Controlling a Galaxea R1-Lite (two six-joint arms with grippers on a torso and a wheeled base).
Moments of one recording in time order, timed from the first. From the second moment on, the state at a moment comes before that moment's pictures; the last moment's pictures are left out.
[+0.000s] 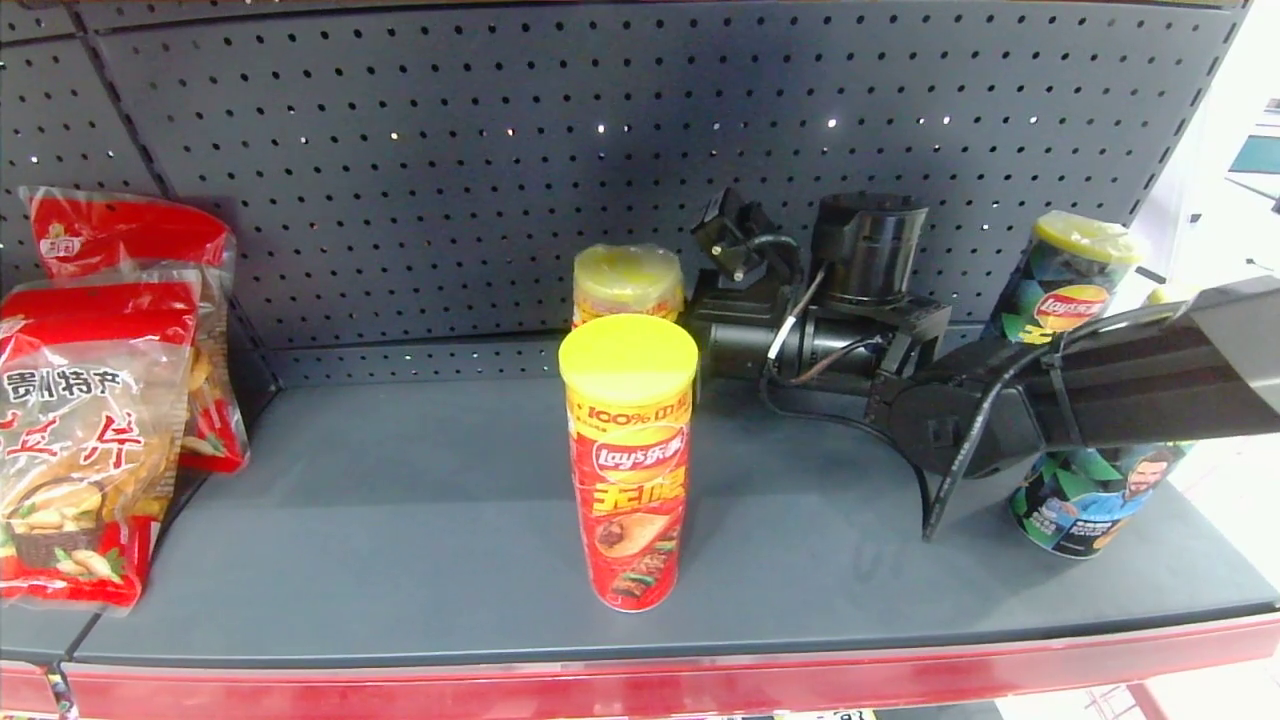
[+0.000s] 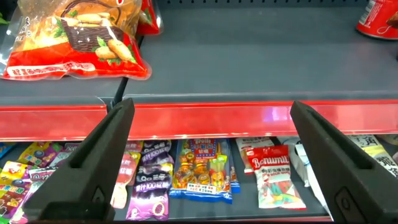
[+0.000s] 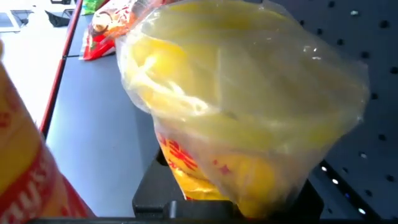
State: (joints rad) left arm 0.00 0.00 0.00 0.00 0.01 -0.01; right arm 0.64 2.04 -1.35 -0.65 0.64 -0.25
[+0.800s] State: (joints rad) left arm 0.00 0.00 0.00 0.00 0.01 -0.01; right arm 0.64 2.04 -1.34 -0.65 0.64 -0.25
